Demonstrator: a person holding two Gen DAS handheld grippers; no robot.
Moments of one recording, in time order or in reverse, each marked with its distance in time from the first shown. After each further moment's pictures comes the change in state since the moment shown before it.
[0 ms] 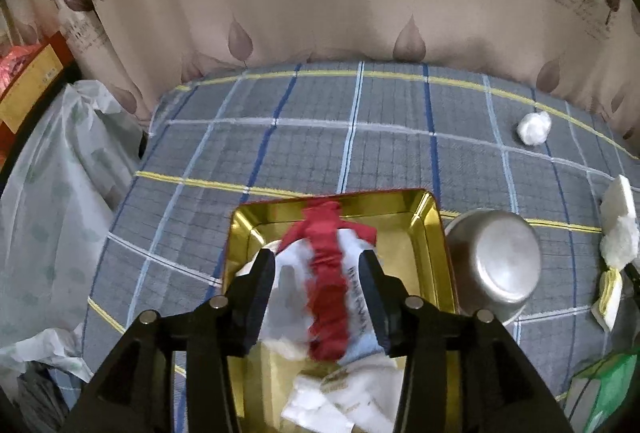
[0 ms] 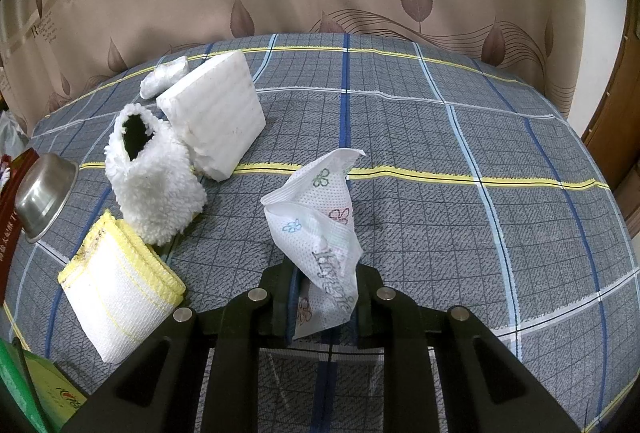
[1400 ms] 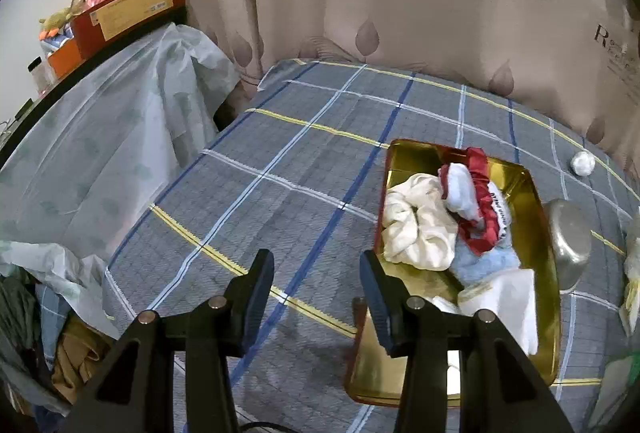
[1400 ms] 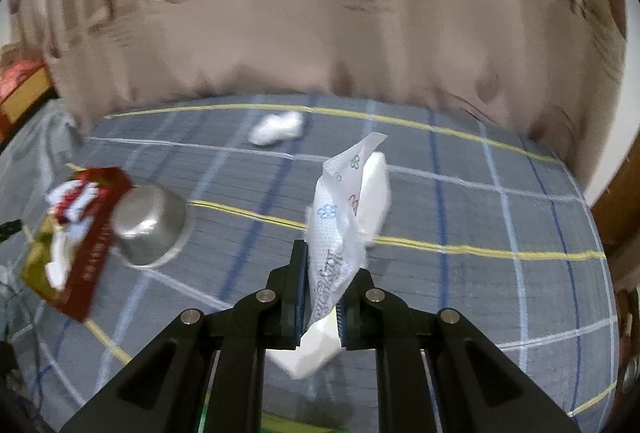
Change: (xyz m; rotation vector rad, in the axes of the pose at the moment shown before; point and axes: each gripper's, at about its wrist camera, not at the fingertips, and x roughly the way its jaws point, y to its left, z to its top) left arm -0.030 0.105 -0.112 -0.275 -0.095 0.123; right arm -0.095 0.105 0.046 -0.130 -0.062 0.121
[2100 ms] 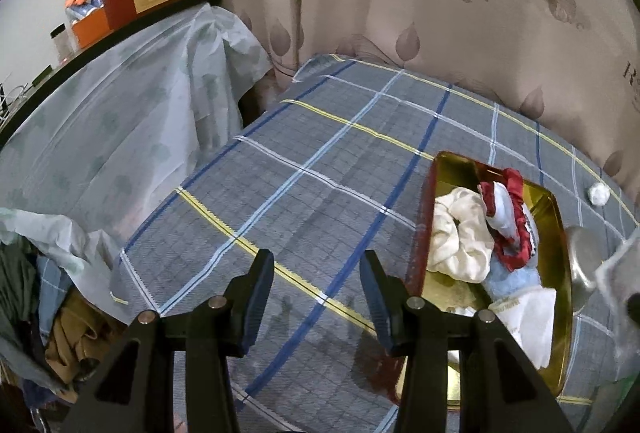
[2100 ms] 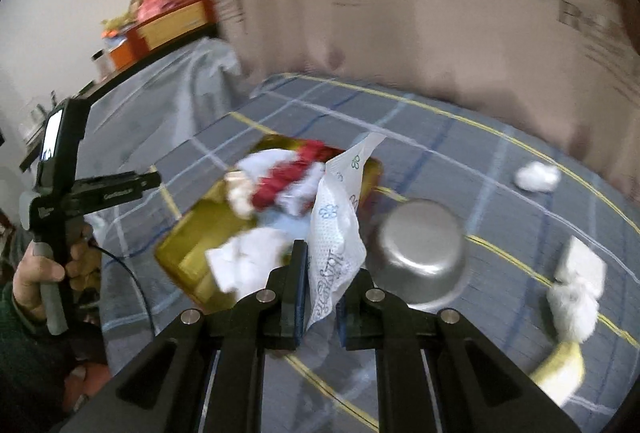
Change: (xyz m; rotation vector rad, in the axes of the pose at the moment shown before) left arm 0.000 0.042 0.003 -0.117 0.010 0.027; right arm 0.016 0.236 0.010 -0.314 0.048 0.425
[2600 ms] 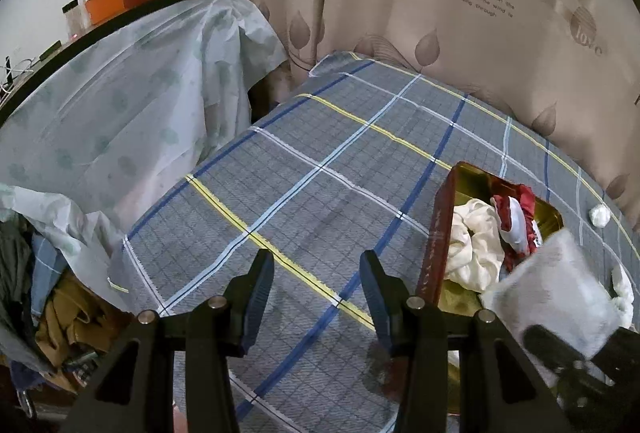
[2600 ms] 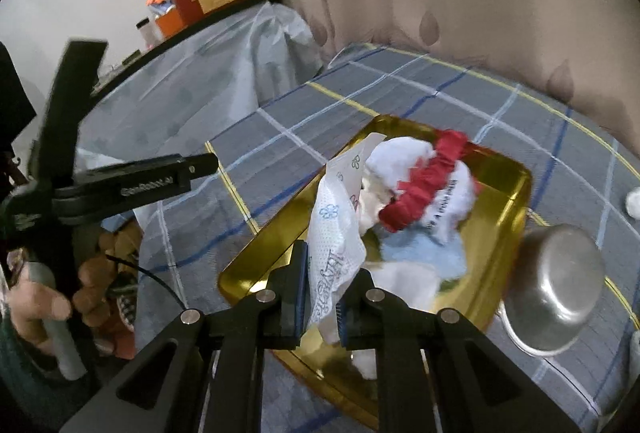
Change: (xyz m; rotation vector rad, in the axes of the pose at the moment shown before) left arm 0.005 0.018 0.002 -0.066 0.023 -0.010; right arm 0.084 0.074 0.017 -0.063 0.089 0.178
